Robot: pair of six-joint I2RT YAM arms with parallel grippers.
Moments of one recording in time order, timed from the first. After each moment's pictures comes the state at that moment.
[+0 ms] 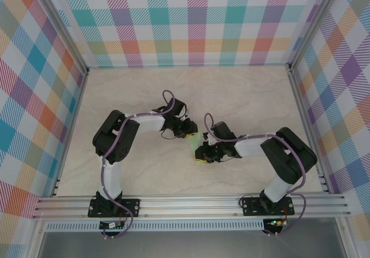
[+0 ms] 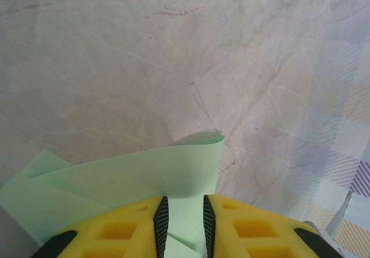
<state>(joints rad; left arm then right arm) -0.59 2.01 1.20 -0.21 0.50 -0.83 0.66 1.65 0.60 0.06 -0.66 0.84</state>
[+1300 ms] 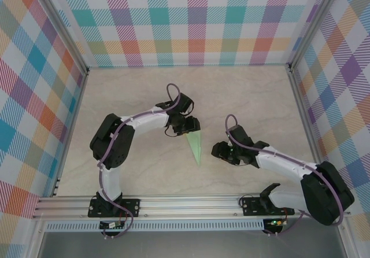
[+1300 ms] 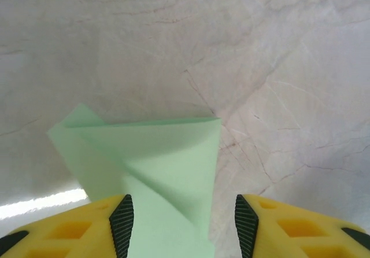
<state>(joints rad) -0.68 1.92 1.35 -0.53 0.21 -0.78 0.61 1.18 0.49 -0.31 -0.20 0.92</state>
